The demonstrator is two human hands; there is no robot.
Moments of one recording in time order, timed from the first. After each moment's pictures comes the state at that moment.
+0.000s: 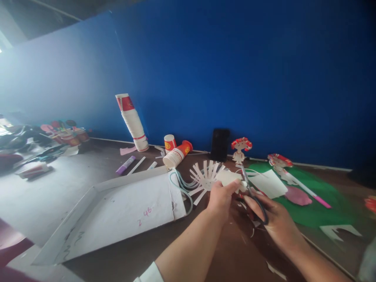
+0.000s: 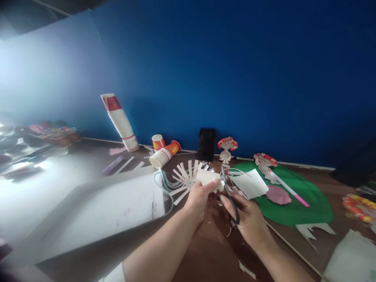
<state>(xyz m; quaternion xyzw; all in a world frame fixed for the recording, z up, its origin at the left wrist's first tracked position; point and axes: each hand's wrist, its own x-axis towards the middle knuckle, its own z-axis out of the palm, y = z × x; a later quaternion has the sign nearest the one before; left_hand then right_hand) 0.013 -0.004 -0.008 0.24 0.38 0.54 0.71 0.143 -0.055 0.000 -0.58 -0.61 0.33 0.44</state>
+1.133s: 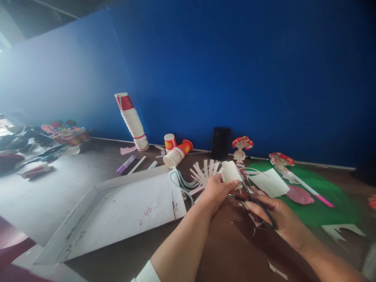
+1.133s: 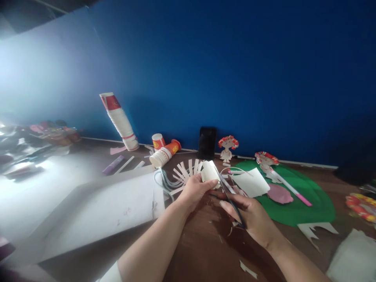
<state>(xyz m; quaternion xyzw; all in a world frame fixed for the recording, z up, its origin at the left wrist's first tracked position) -0.014 0.005 0.008 0.32 0.40 0.50 0.70 0.150 -0.057 0.019 -0.53 -0.67 0.36 0.37</state>
